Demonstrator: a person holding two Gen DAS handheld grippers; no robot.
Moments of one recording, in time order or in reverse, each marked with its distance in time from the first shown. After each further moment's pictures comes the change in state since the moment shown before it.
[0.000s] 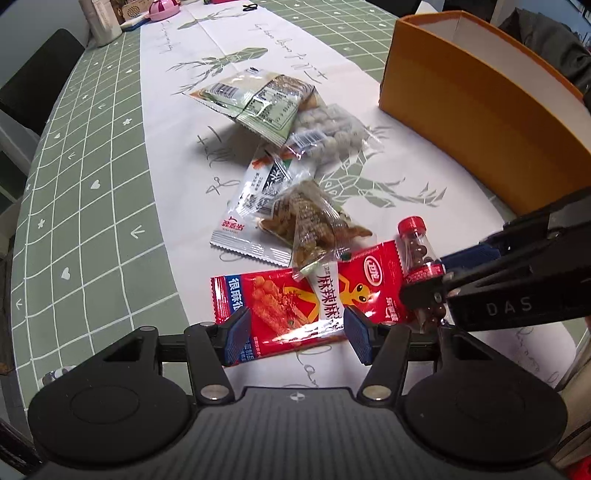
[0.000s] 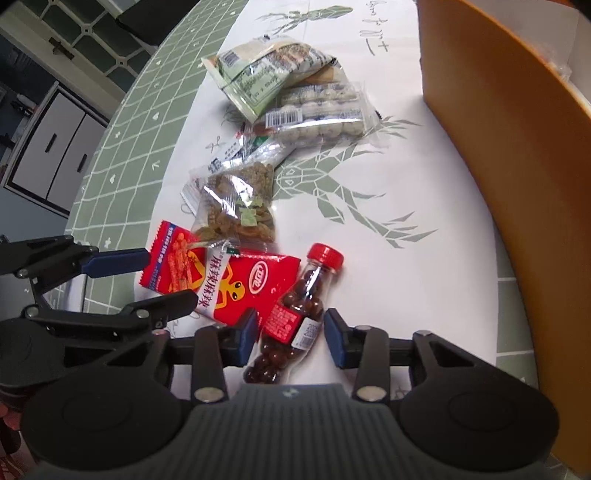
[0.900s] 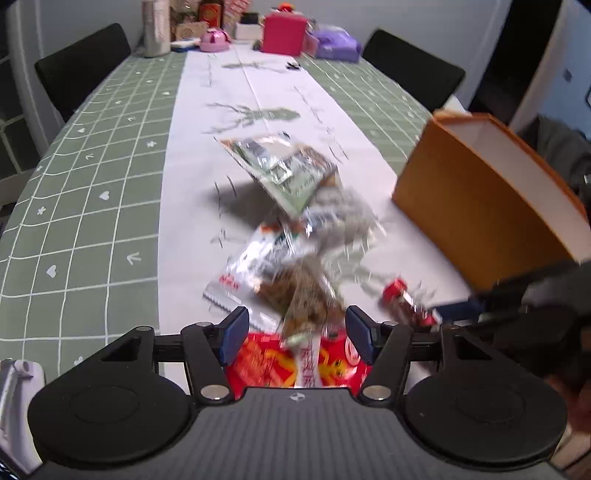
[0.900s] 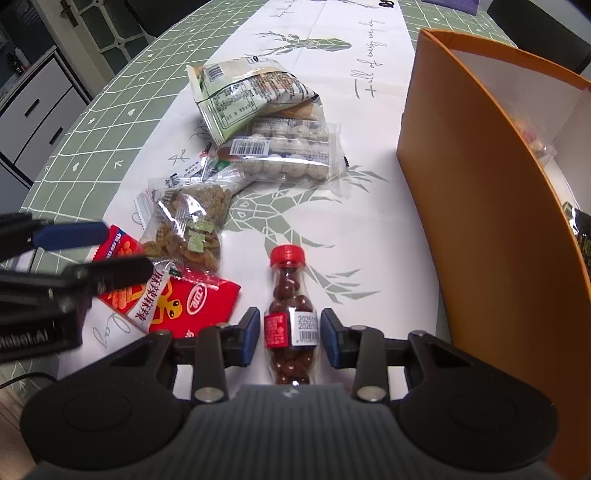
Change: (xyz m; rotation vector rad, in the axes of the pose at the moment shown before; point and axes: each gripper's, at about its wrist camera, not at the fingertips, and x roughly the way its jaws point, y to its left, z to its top) left arm -0.008 0.013 0.008 -0.273 -0.243 -0.062; right arm -0.002 -0.008 0.018 -0.161 -0.072 -0.167
